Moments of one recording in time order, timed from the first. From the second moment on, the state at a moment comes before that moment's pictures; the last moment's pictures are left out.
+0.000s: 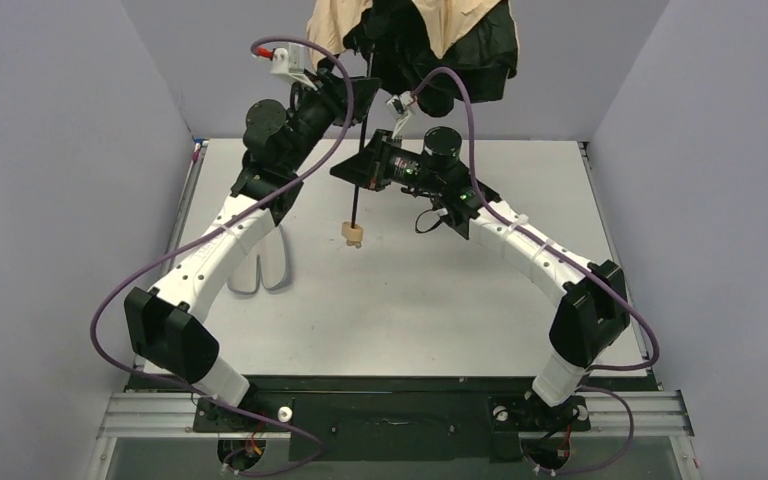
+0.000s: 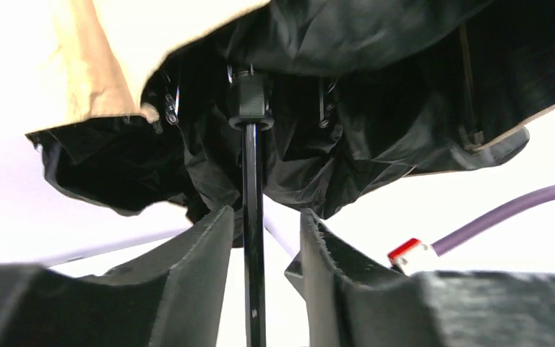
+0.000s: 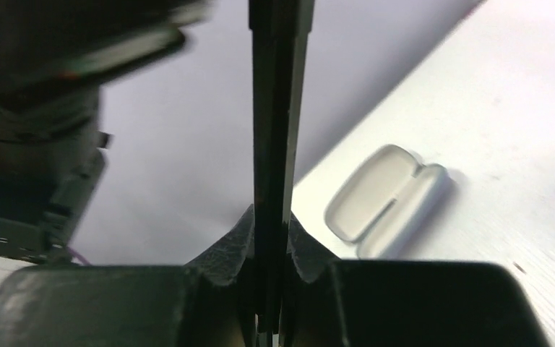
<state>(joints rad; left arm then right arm) -0.48 1.59 1.59 0.34 0.14 -0.60 0.66 1.70 1.52 0.26 -0.55 0.77</state>
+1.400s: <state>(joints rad) -0.46 1.26 1.22 0.17 0.19 0.07 0.46 1.43 1.33 -0.16 -0.53 0.59</state>
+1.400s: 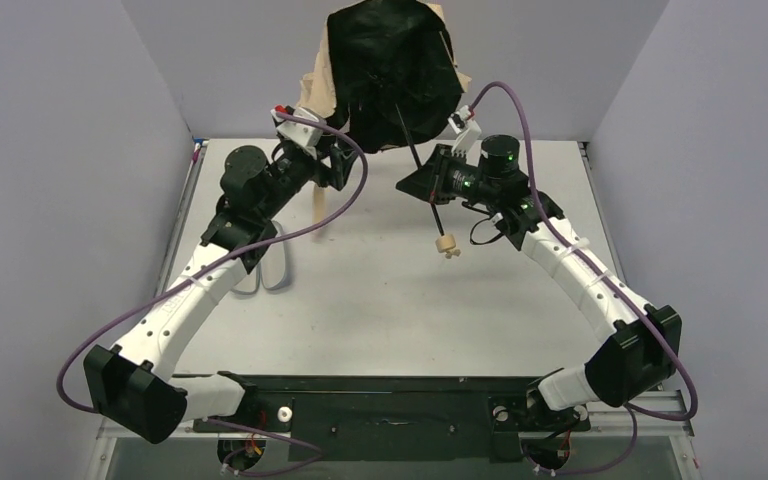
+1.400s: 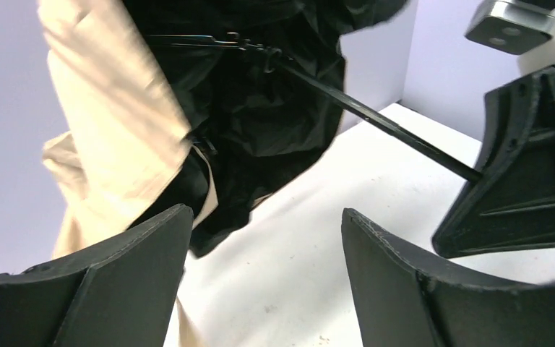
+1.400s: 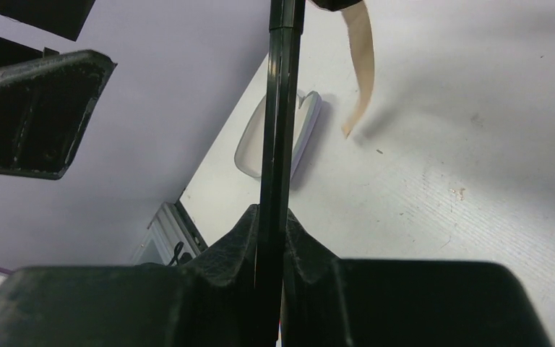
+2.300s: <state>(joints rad) -0.51 1.60 1.51 0.27 0.06 0.53 0.47 1.34 1.29 -0.13 -0.52 0.61</state>
